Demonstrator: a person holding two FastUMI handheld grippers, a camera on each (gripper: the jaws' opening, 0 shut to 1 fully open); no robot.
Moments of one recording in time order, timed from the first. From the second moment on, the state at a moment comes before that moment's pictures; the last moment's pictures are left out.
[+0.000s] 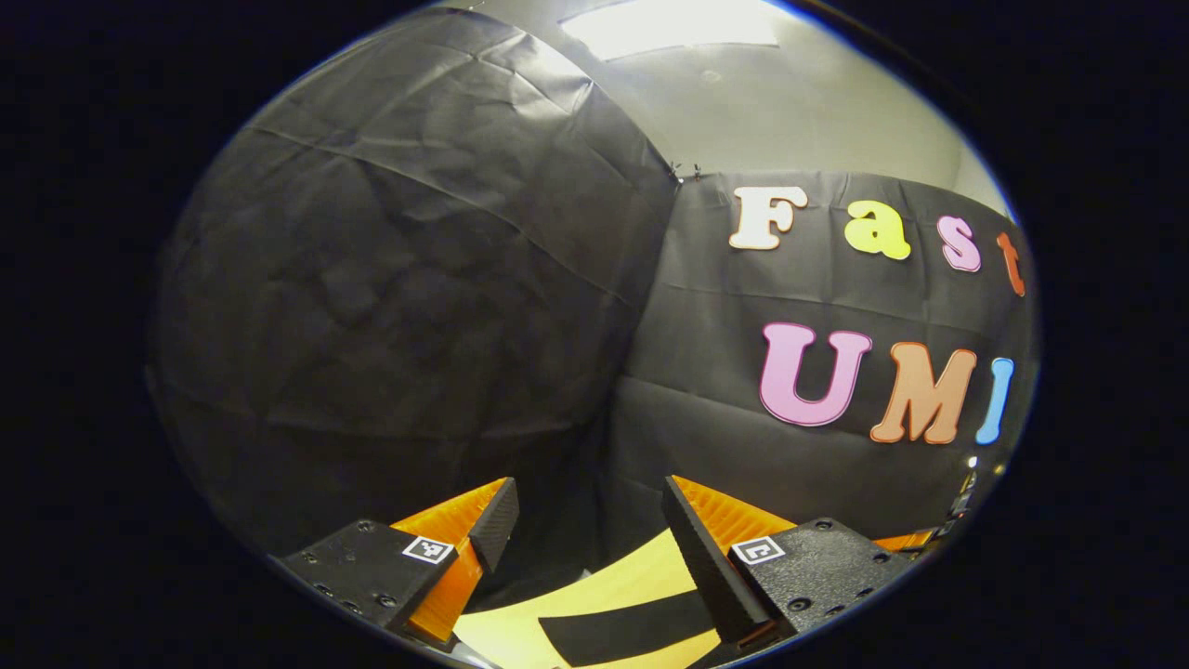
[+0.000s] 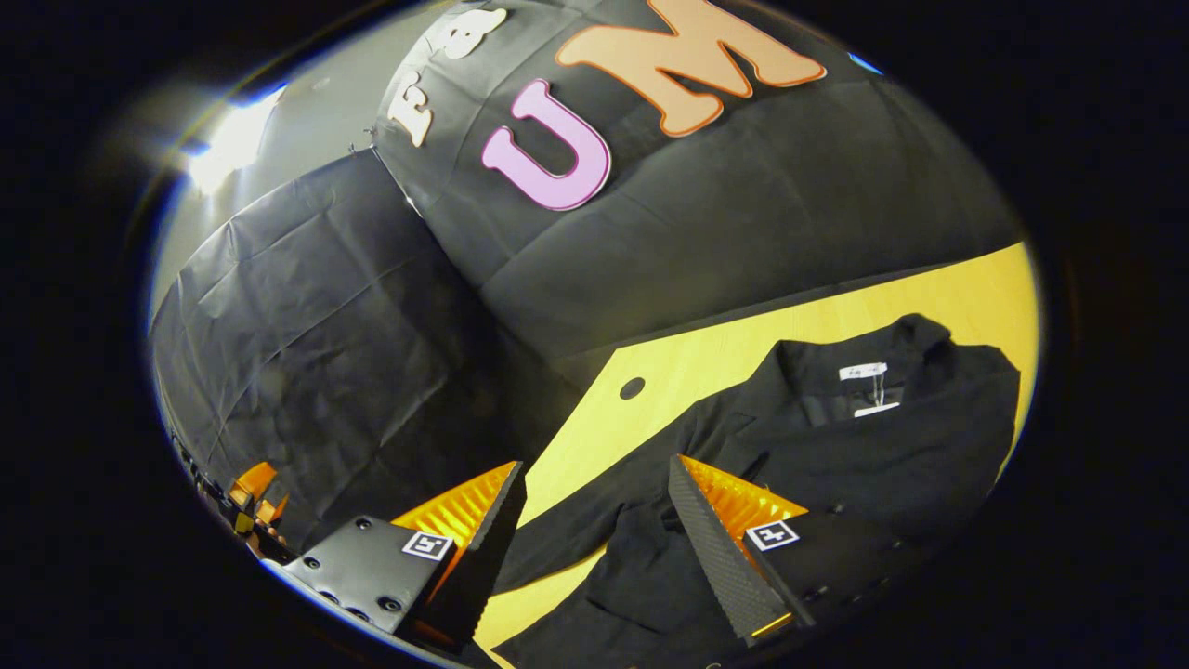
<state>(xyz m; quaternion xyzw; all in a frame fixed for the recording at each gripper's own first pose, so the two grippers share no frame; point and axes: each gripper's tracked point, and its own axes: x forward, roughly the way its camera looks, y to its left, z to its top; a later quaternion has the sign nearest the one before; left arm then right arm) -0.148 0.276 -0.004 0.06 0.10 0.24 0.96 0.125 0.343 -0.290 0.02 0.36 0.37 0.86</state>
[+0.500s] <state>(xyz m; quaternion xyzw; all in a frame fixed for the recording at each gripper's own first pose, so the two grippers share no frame) -0.166 0.266 -0.206 0.07 0.31 0.19 0.93 0.075 0.253 -0.214 0.06 0.27 0.30 0.91</state>
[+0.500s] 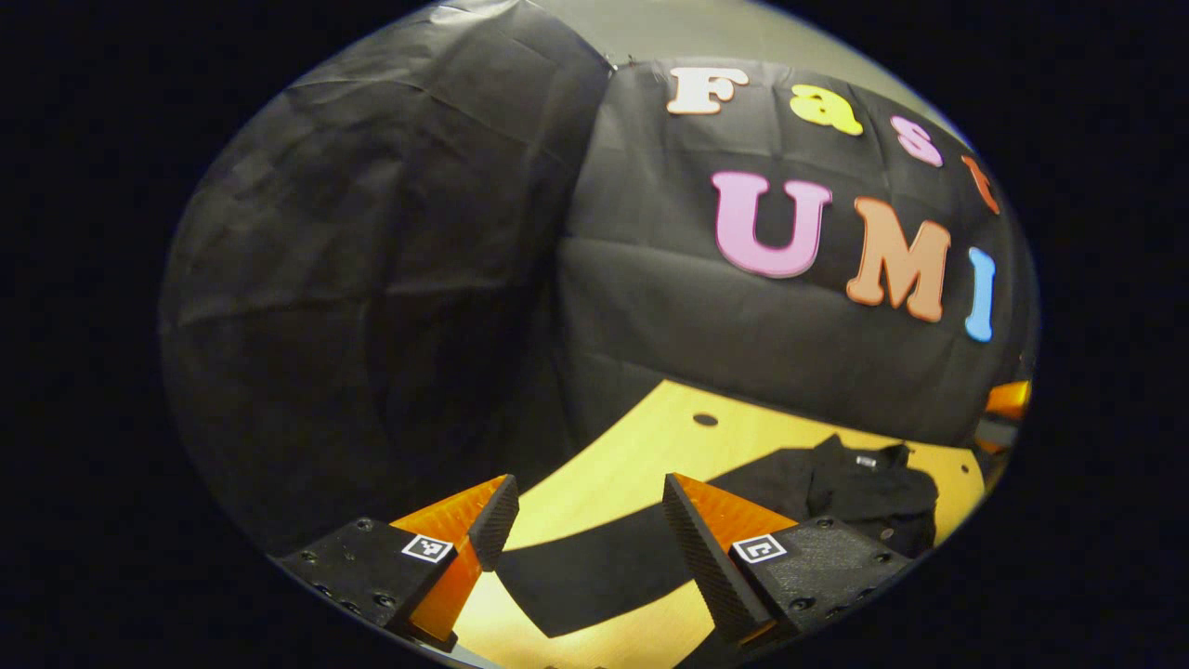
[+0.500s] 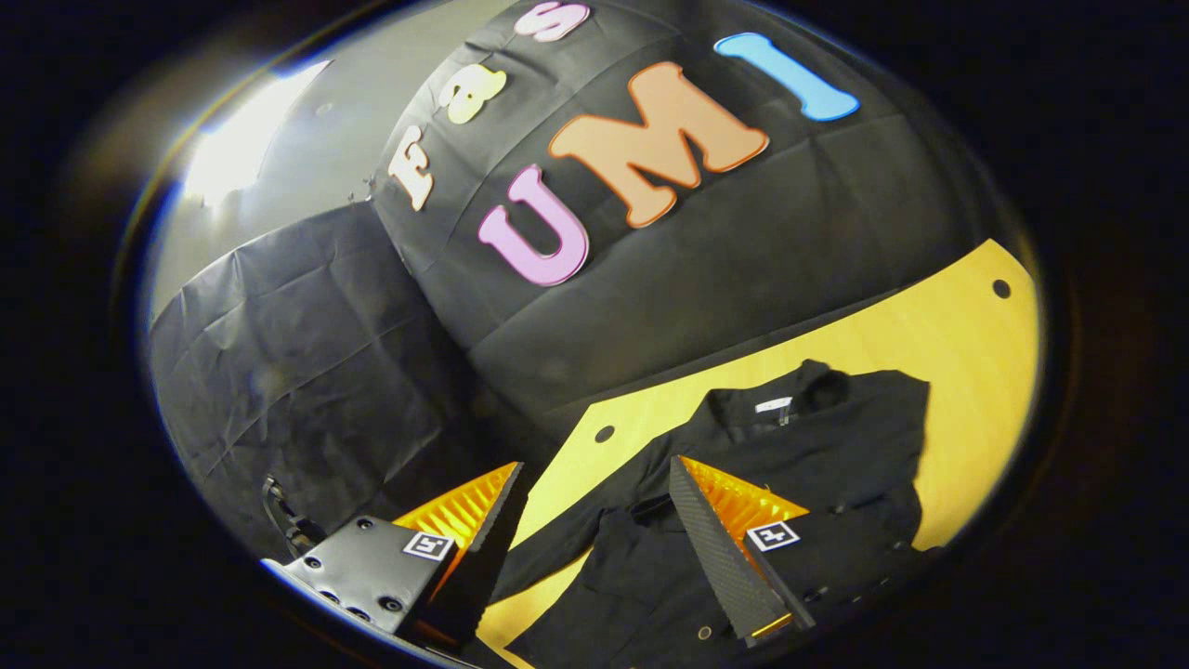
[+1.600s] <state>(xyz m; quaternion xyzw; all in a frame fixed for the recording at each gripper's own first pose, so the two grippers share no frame) -0.249 0.303 -0.318 0.10 0.46 0.20 0.86 0.044 0.100 -0.092 0.05 0.12 0.10 0.99</state>
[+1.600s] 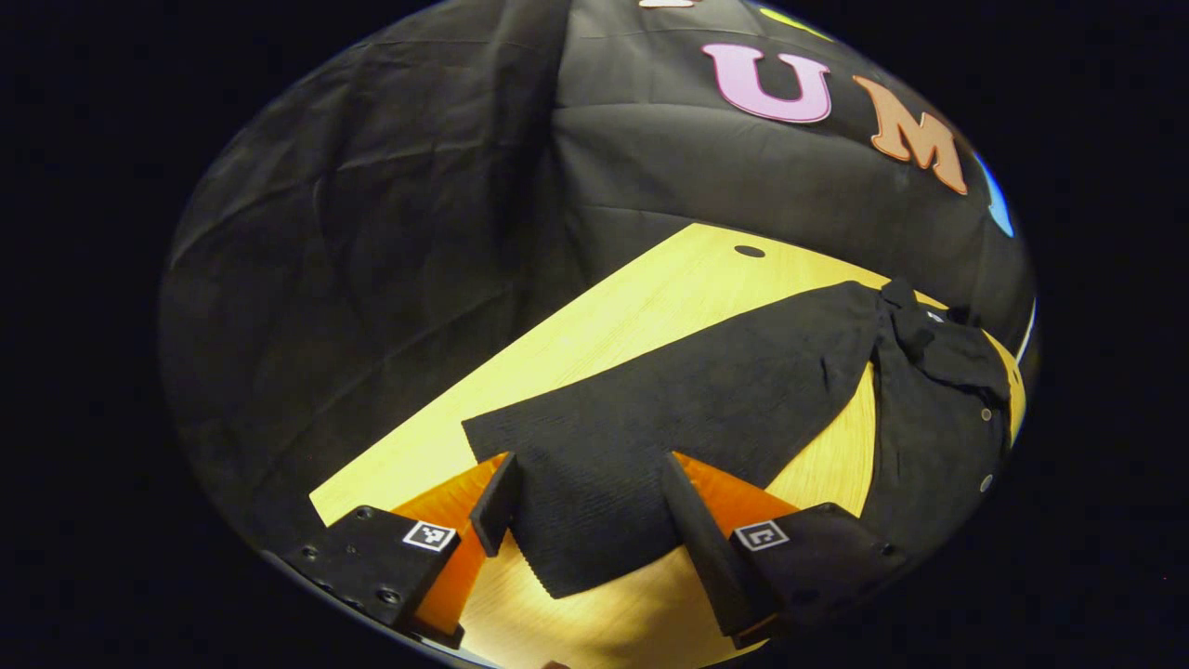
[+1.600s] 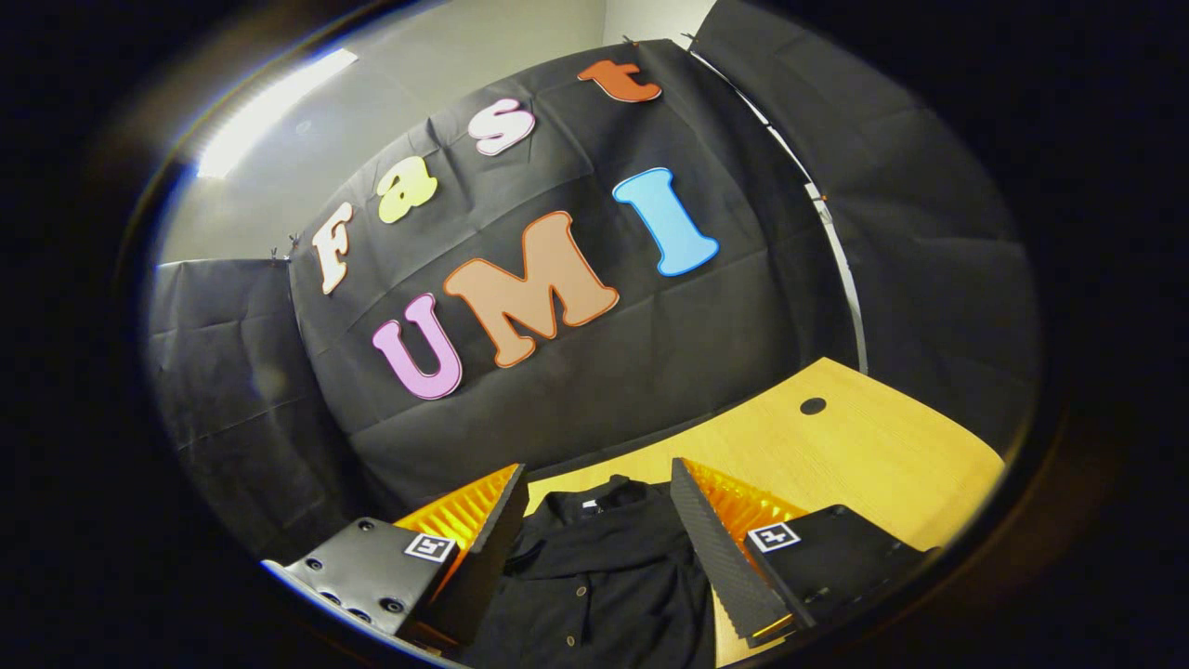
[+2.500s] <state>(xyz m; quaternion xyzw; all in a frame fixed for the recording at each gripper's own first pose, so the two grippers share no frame) -0.229 0.269 -0.316 0.13 0.47 0.20 0.85 0.017 0.015 -0.044 0.07 0.06 0.04 0.99</state>
